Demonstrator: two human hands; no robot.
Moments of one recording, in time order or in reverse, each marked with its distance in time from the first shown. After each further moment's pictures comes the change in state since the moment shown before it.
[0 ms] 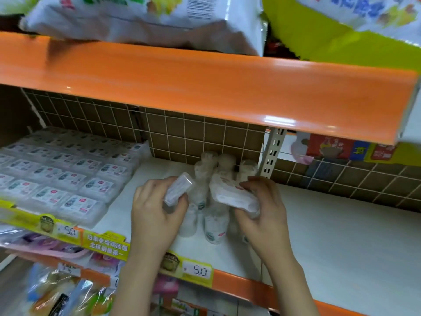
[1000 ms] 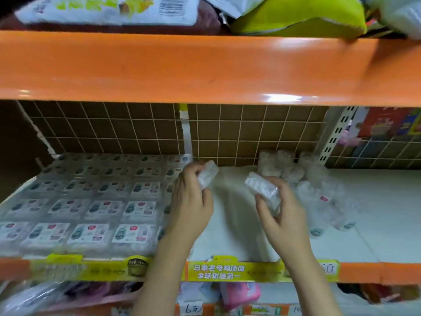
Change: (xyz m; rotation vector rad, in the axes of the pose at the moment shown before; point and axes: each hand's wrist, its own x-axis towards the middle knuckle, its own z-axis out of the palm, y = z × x) left_hand 0.091 -0.176 -0.064 -0.283 -0.233 0.161; right_hand 0.004 -0.118 0.187 -0.130 0.175 0.249
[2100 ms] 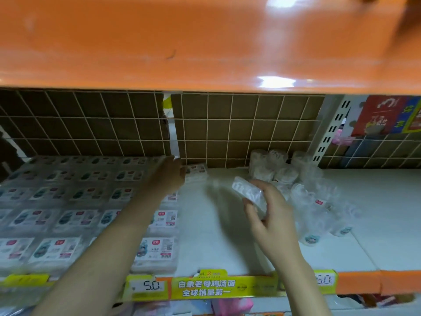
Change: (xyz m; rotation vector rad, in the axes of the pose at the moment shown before) left_hand 0.092 -0.110 0.048 0.672 -0.616 -0.052; right_hand 0.010 0.027 0.012 -0.079 -0.011 -0.049
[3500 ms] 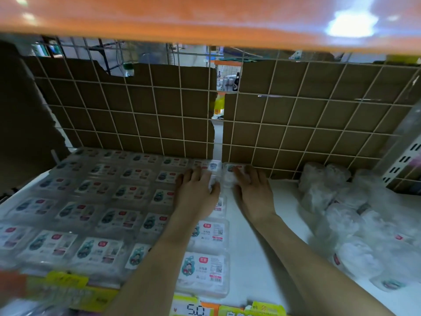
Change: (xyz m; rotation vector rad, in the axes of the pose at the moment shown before) left_hand -0.039 -0.024 0.019 -0.052 0.107 -0.161; right_hand 0.077 0.047 0.173 -0.571 -0.233 -0.271
